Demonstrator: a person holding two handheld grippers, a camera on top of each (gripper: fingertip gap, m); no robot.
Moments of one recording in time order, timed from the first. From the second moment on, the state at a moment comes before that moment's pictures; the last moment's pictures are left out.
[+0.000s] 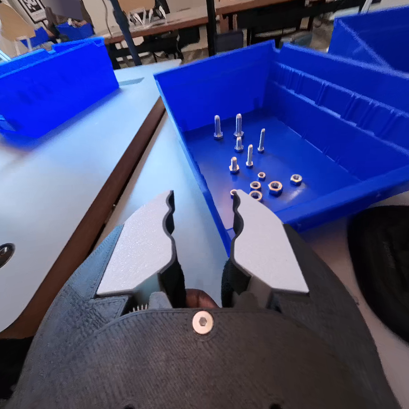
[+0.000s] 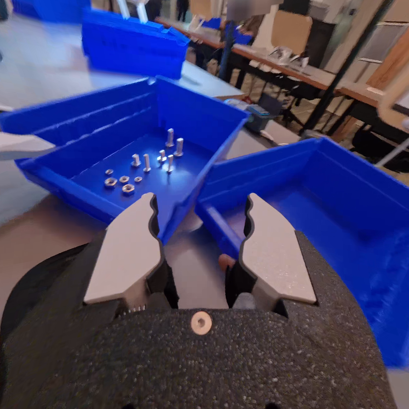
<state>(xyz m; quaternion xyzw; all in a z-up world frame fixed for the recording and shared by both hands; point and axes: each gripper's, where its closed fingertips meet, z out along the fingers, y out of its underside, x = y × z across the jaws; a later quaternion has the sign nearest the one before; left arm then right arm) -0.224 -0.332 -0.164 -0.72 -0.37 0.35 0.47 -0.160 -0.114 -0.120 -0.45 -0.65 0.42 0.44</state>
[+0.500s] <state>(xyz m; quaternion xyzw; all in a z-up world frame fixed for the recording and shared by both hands) -0.130 -0.203 -0.098 -0.70 -0.26 0.27 0.60 -0.110 0.065 -0.176 -0.62 -0.61 0.24 0.44</state>
